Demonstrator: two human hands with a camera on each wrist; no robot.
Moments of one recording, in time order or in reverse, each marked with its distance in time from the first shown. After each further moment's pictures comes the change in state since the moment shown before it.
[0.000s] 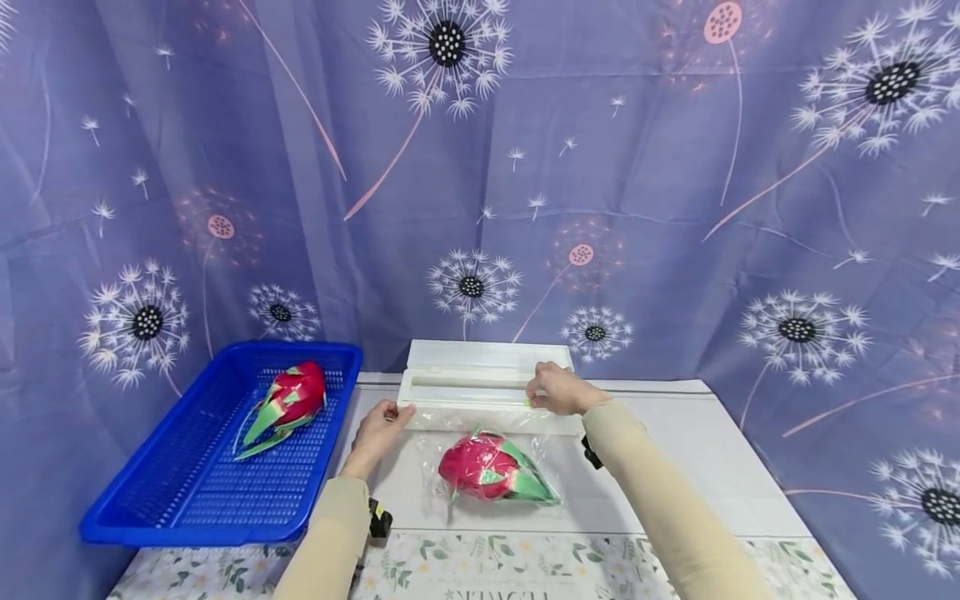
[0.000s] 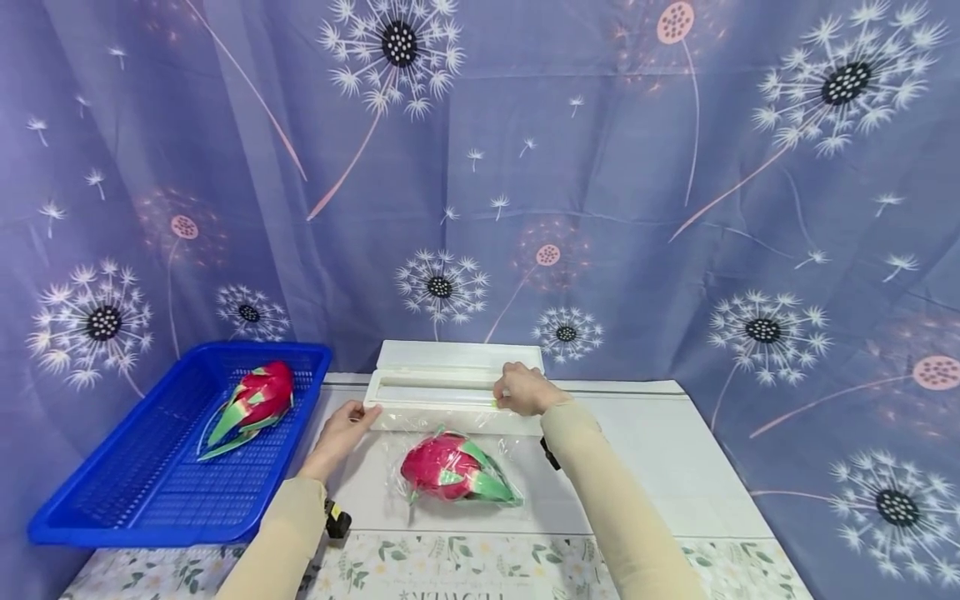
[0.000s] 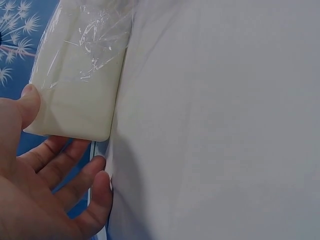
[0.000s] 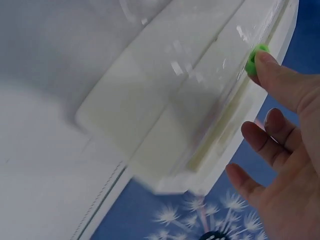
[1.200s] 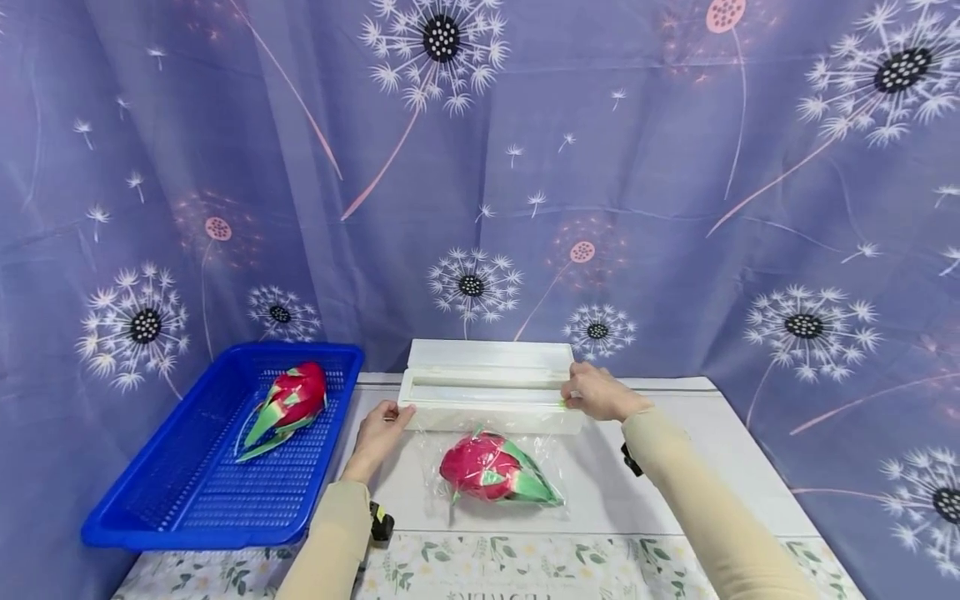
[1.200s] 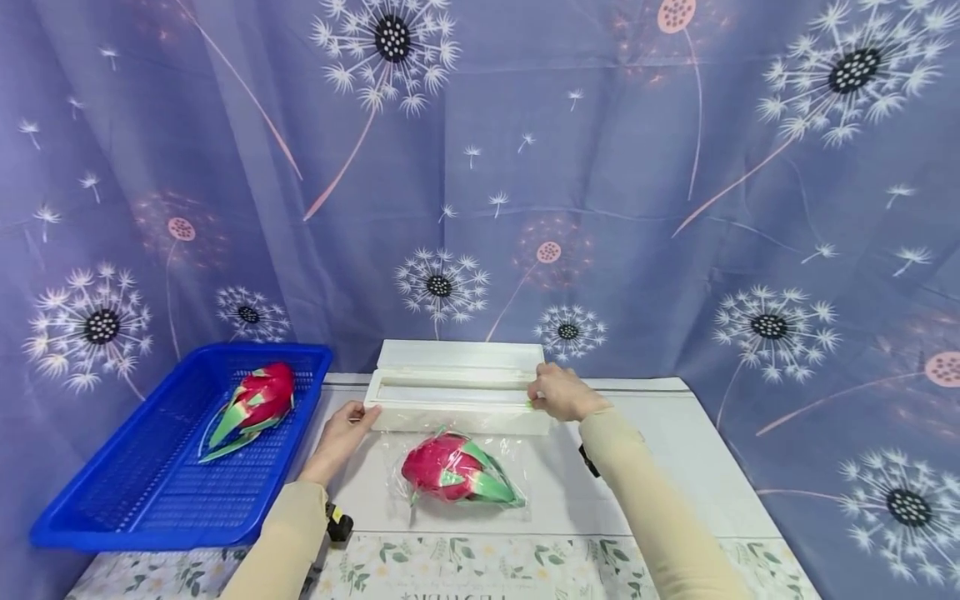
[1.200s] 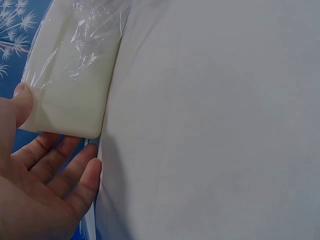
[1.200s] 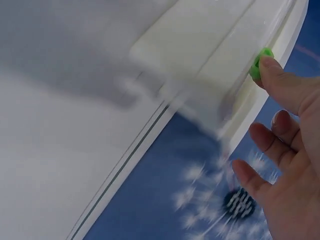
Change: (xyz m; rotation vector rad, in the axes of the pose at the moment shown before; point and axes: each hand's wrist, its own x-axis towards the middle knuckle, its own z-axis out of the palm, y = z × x) left_hand 0.003 -0.006 0.007 -0.054 0.041 0.021; right_hand -0.044 0.033 -0.002 -0.055 0.104 -0.033
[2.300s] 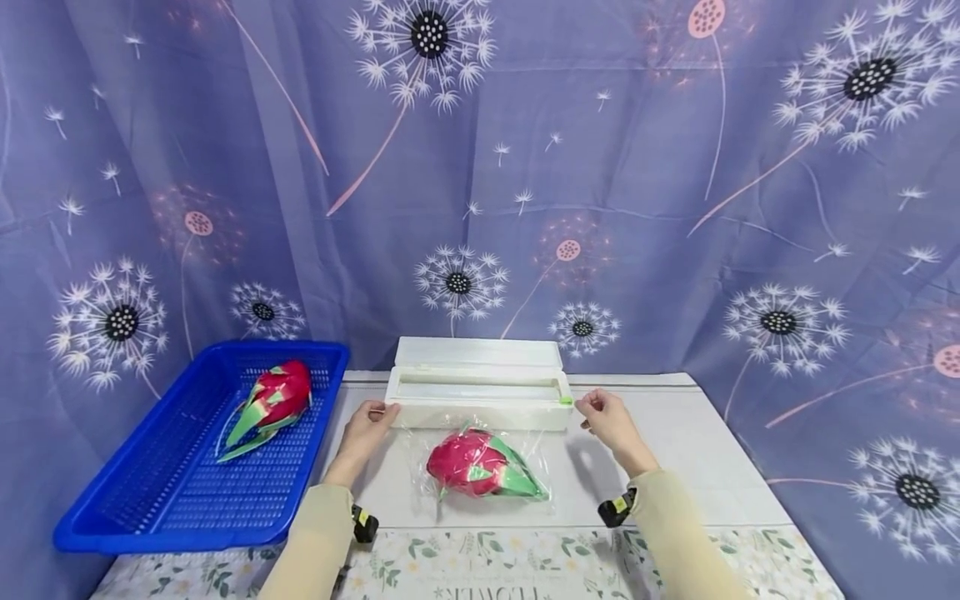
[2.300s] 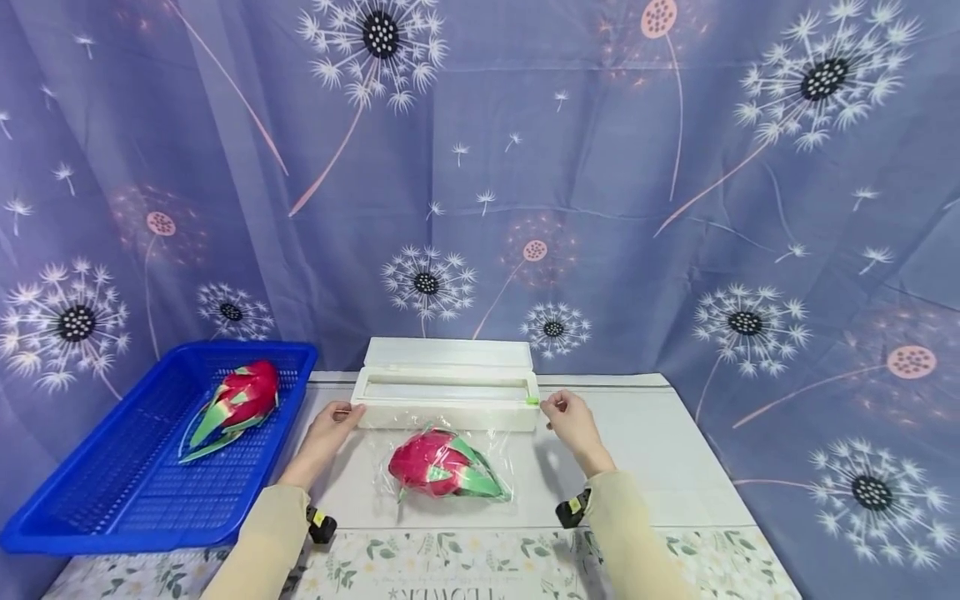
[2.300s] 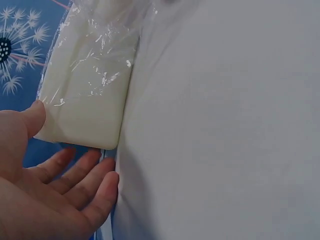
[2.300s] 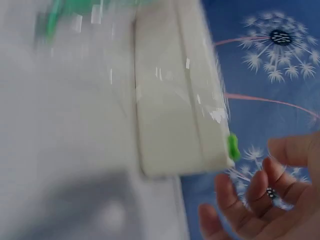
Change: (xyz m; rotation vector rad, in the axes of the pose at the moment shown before) left_hand -0.006 0.003 -0.004 -0.050 -0.057 -0.074; right_hand -0.054 -0.032 0.034 0.756 0.437 0.721
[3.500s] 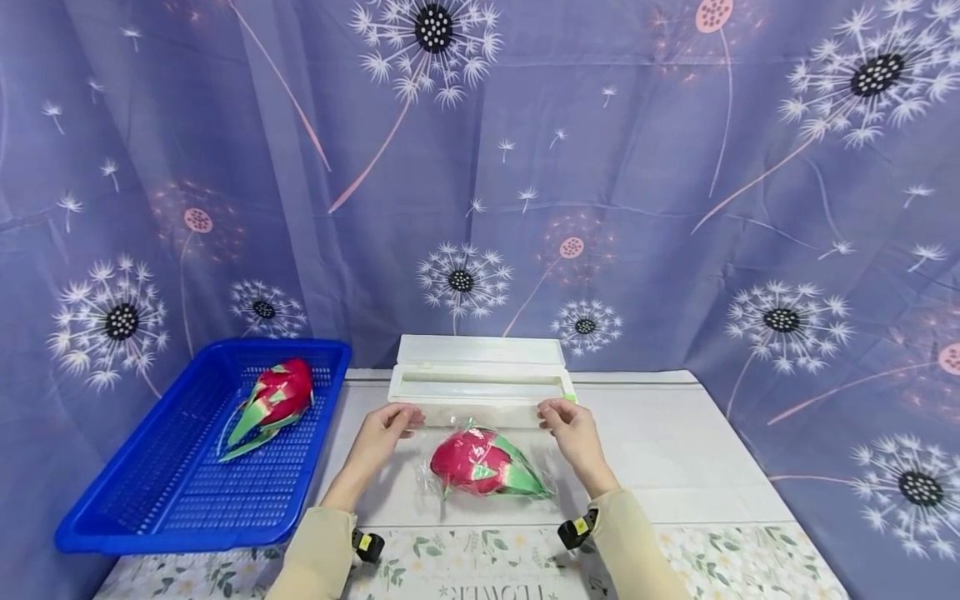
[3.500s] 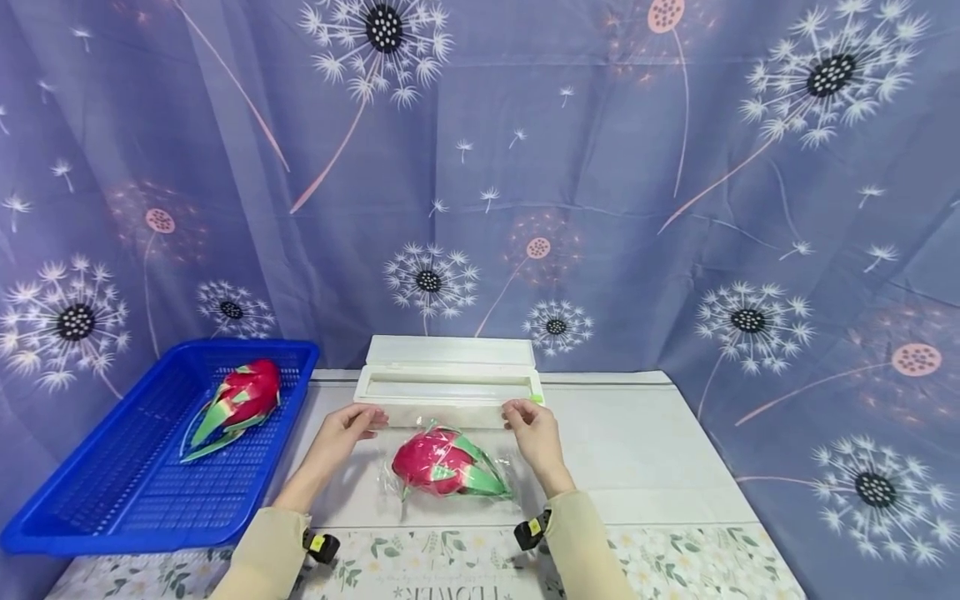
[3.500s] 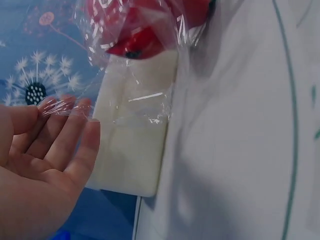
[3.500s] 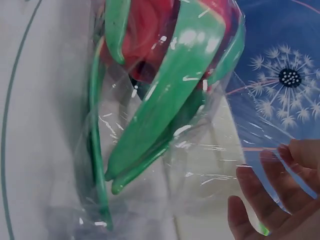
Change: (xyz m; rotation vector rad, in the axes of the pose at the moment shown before) left_hand -0.032 0.031 0.002 -0.303 -0.206 0.232; right_hand -0.023 -0.021 0.067 0.250 0.090 -0.072
